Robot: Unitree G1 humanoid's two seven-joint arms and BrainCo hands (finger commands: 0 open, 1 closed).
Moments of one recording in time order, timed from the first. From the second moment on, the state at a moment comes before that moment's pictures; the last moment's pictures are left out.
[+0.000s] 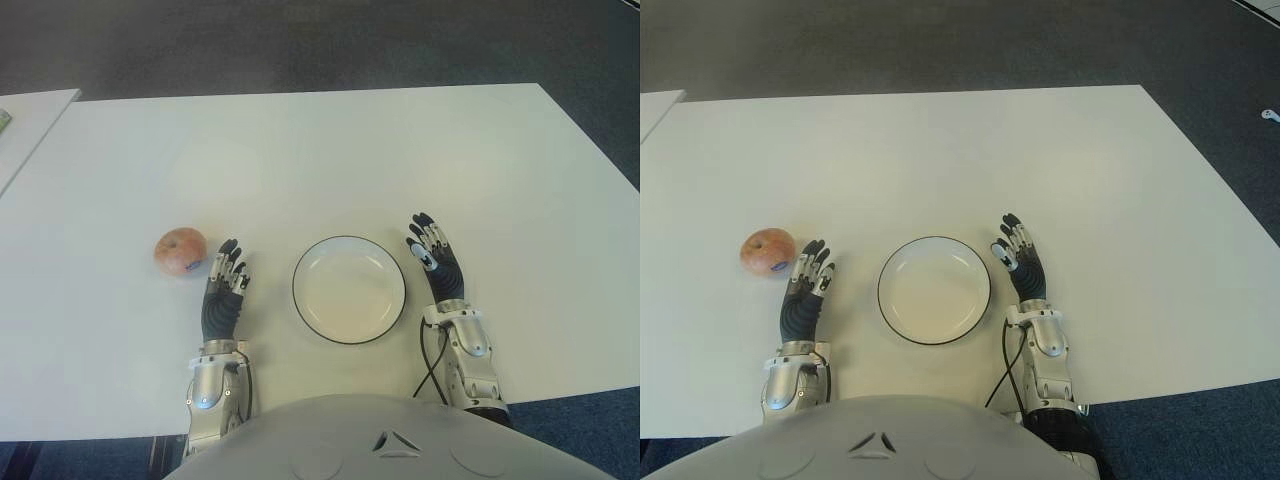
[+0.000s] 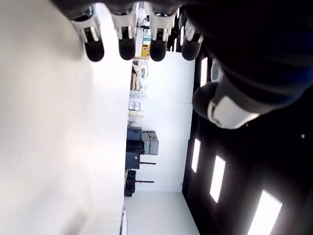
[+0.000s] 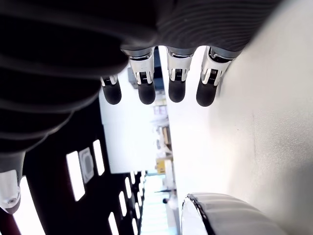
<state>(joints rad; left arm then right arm) 0.50 -0.05 0.02 0.09 -0.10 -0.50 -0.07 0.24 -0.02 -0.02 0.14 0.11 -0.26 0.16</state>
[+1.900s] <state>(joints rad) 0.60 0.24 0.26 -0.46 1.26 -0.15 0.32 0.22 -0.05 -0.02 0.16 0.11 -0.26 0.19</state>
